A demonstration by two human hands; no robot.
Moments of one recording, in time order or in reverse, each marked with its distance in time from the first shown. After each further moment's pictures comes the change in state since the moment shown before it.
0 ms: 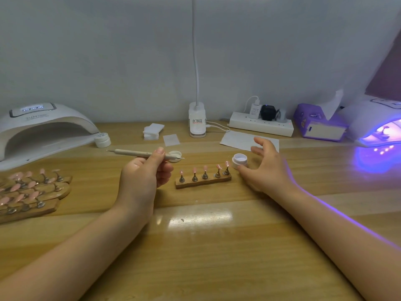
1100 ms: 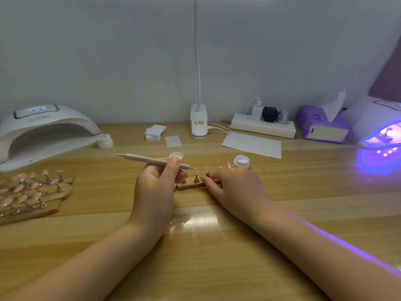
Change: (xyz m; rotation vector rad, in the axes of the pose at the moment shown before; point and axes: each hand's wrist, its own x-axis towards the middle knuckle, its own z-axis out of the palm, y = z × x) left_hand -0.020 -0.012 0.014 0.056 -0.019 0.129; right_hand -0.035 -0.053 0.035 -0.357 -0.147 -0.355
